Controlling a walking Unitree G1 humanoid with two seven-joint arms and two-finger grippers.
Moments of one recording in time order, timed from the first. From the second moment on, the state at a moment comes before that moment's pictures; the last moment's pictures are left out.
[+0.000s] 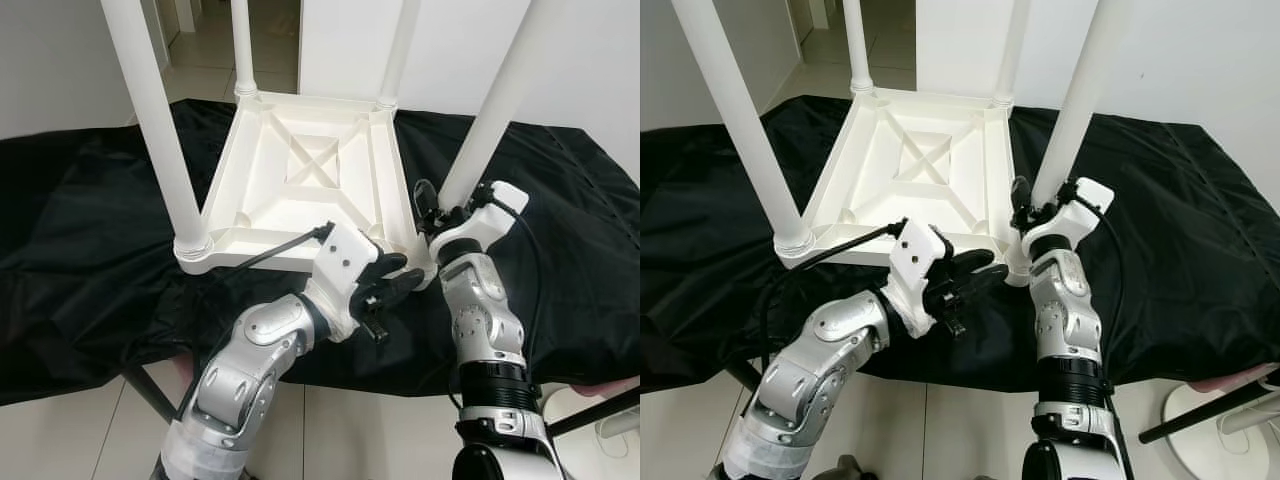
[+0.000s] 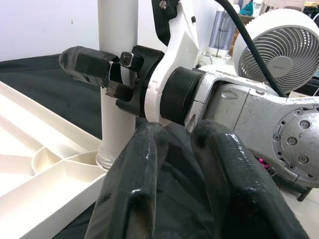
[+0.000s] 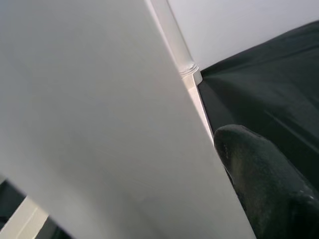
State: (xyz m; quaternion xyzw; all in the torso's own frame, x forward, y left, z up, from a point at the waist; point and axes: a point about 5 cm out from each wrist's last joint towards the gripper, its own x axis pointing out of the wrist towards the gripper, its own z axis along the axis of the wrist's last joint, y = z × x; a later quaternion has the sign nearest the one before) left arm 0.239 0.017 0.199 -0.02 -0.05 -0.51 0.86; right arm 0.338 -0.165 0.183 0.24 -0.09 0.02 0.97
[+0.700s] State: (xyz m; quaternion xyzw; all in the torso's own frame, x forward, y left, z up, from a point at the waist) left arm 0.240 0.019 0.204 -0.02 -0.05 -0.51 0.86; right arm 0.336 -0.191 0.167 0.45 -0.06 0.01 0.89
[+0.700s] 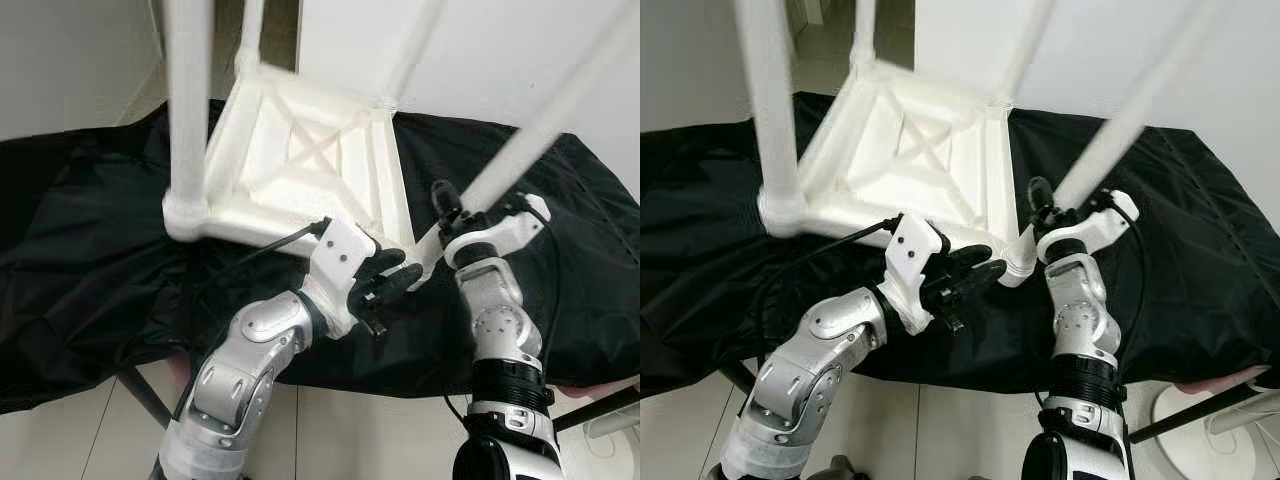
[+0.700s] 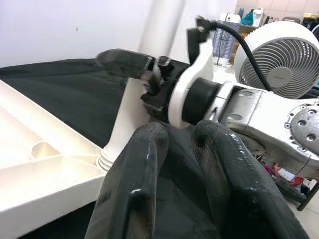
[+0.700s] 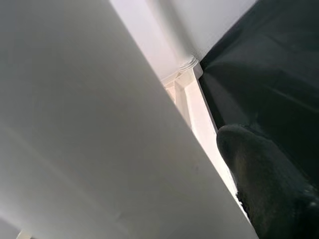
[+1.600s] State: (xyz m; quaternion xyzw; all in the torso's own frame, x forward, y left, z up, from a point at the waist) left arm 0.241 0.019 0.207 -0.03 -0.05 -0.51 0.86; right arm 0.323 -0.203 0.070 0.77 -0.02 -0.01 0.64
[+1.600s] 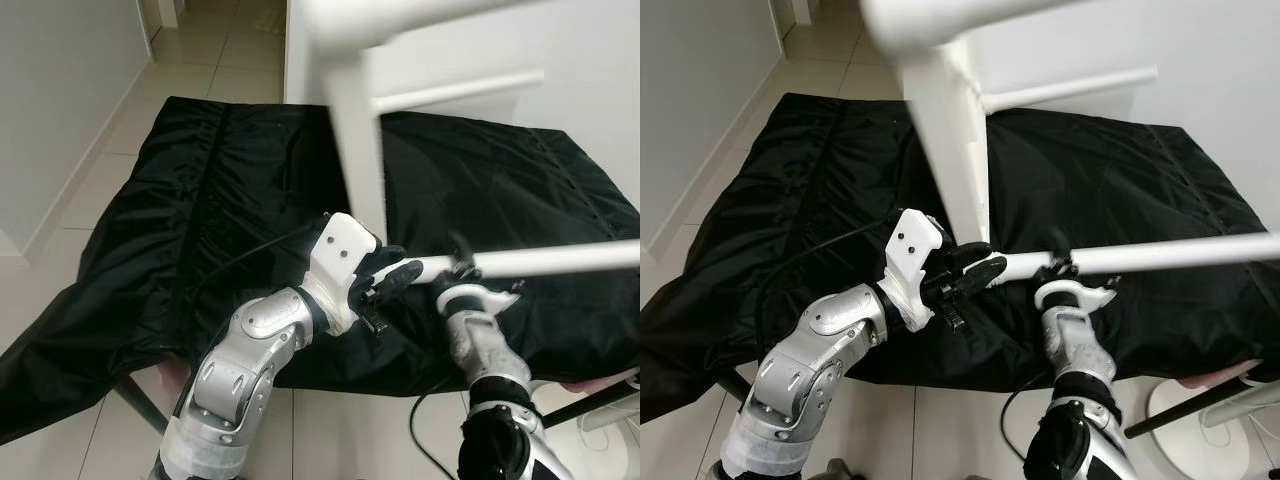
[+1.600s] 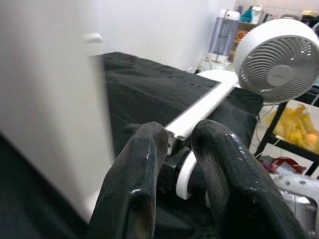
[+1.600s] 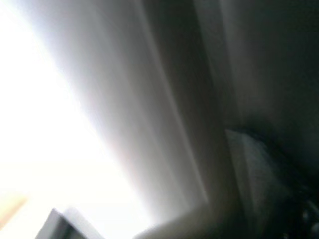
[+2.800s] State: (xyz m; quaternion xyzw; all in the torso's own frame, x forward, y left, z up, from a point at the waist) left arm 0.255 0.034 0.206 -0.03 -0.05 -0.42 0.90; right arm 0.259 -0.208 0.076 0.67 -0.05 0.03 0.74
